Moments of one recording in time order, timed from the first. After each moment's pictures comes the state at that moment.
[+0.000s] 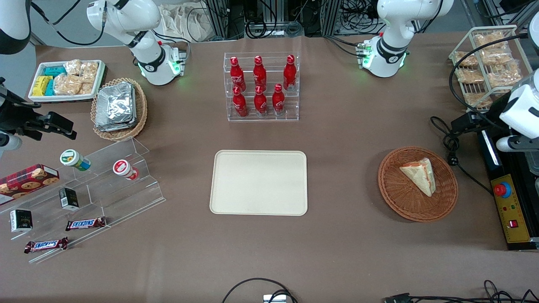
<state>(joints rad) 0.02 0.08 -0.05 -1.54 -0.02 1.57 -0.04</state>
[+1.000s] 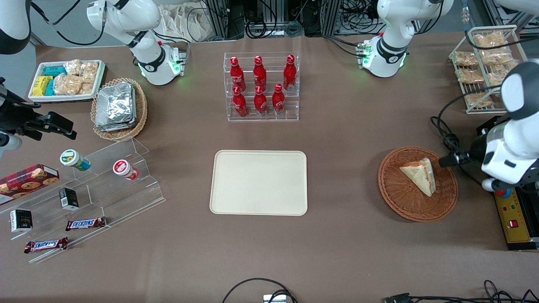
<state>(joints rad) 0.05 0.24 -0.03 -1.67 0.00 1.77 -0.36</state>
